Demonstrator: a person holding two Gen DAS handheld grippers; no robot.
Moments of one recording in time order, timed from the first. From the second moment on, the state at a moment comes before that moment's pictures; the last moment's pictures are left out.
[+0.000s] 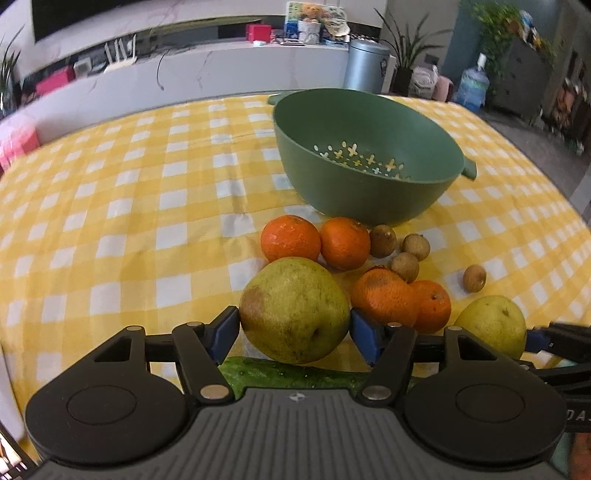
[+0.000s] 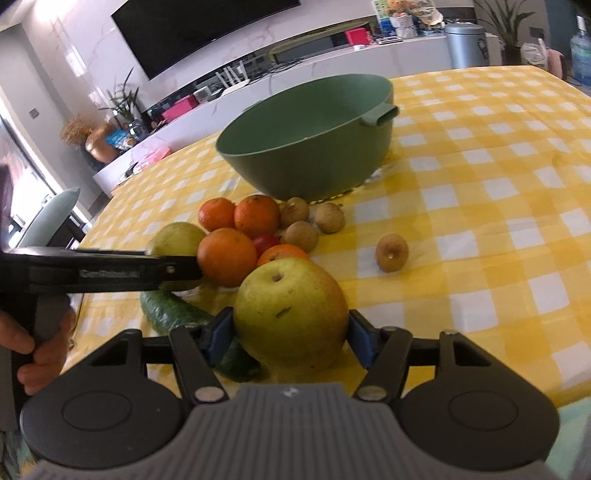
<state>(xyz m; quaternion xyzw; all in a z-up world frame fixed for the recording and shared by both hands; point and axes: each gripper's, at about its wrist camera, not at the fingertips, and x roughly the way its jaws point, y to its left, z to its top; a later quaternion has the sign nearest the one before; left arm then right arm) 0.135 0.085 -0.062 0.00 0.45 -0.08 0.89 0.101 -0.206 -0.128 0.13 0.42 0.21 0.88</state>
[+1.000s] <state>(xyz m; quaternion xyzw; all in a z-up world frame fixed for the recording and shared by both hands) 0.136 0.095 -0.059 -0.05 0.44 -0.07 0.90 0.098 -0.216 -0.128 0.15 0.42 0.19 0.87</state>
